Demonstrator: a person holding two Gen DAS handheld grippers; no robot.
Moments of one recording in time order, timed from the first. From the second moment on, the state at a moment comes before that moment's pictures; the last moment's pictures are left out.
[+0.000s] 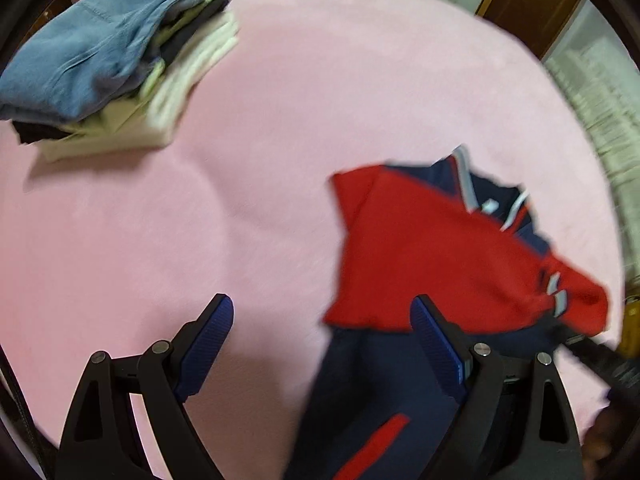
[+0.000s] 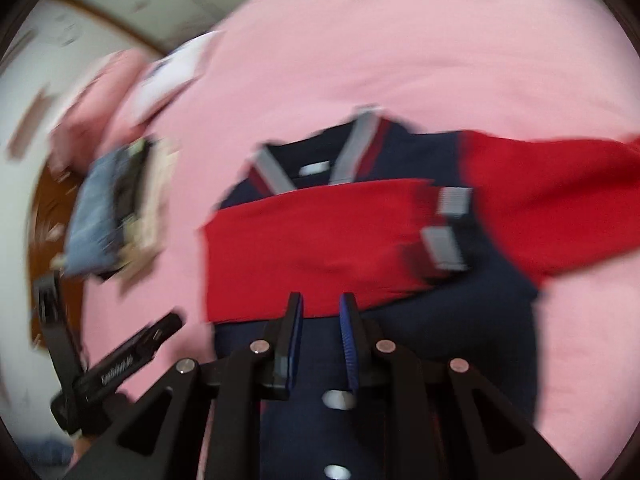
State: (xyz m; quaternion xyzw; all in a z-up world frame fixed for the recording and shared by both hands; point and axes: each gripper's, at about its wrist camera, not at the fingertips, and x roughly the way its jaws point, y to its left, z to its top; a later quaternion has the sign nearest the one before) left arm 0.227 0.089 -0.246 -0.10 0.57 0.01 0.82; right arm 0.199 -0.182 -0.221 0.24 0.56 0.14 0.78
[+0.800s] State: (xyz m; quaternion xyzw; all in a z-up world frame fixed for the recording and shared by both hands) left arm 0.275 0.064 -0.307 -0.02 0.62 -0.02 0.78; right arm 0.176 -0.279 -0.255 0.26 0.48 -0.18 0.82
